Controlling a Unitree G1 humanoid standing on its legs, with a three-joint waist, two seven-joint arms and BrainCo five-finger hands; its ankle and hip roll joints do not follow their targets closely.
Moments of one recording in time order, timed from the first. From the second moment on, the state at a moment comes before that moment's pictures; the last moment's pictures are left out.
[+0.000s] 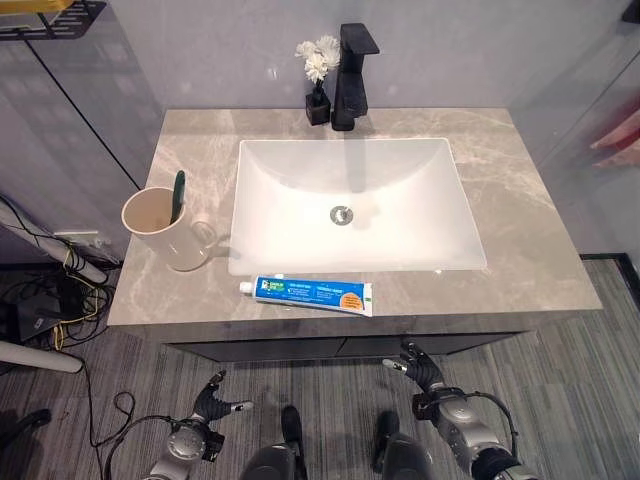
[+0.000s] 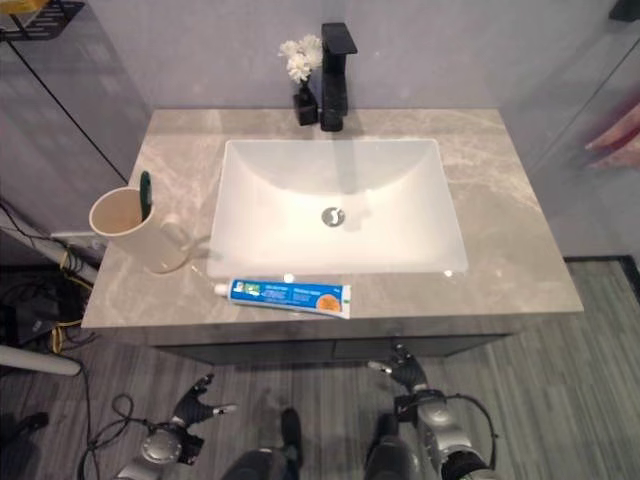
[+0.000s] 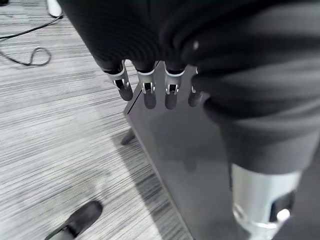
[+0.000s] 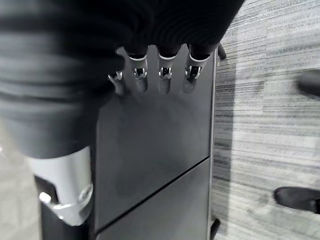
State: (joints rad) left arm -0.04 0.38 -0.33 0.96 -0.07 -0.22 0.15; right arm -0.13 -0.27 0.33 0.89 0.40 -0.19 0.01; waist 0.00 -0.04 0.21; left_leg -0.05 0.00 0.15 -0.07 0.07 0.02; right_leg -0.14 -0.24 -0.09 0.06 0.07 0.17
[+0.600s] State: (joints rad) left arm 0.30 0.77 -0.29 0.15 0.07 -0.41 0.17; right arm -0.08 -0.39 0.24 1.11 0.39 -0.20 -0.04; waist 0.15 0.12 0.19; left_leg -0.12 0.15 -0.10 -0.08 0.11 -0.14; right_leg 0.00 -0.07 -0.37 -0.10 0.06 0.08
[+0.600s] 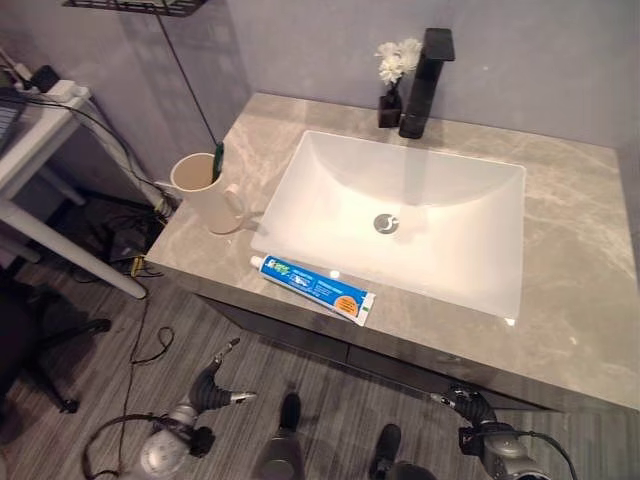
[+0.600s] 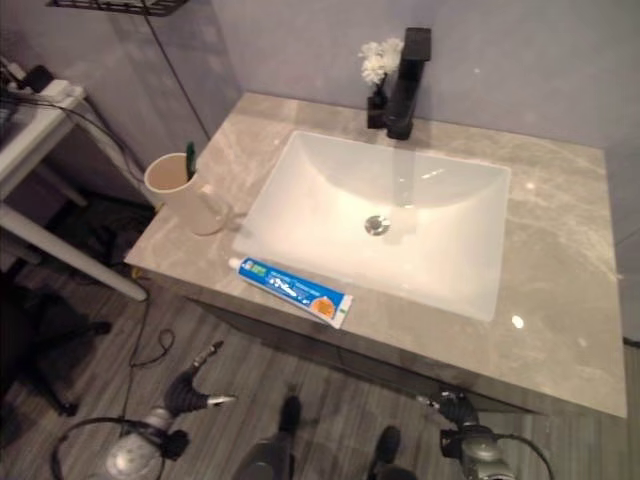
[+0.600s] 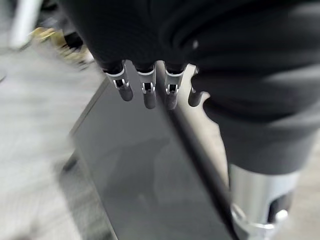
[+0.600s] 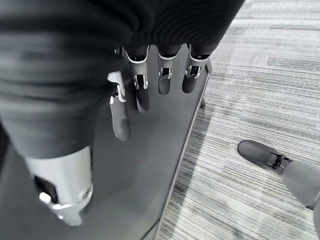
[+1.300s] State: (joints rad) left arm 0.11 0.78 -0.06 0.00 -0.01 -0.47 0.24; right arm -0.06 -0.38 0.23 1.05 0.33 -0.21 -0.03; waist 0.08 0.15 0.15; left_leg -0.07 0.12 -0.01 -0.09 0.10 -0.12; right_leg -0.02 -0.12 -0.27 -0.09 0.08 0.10
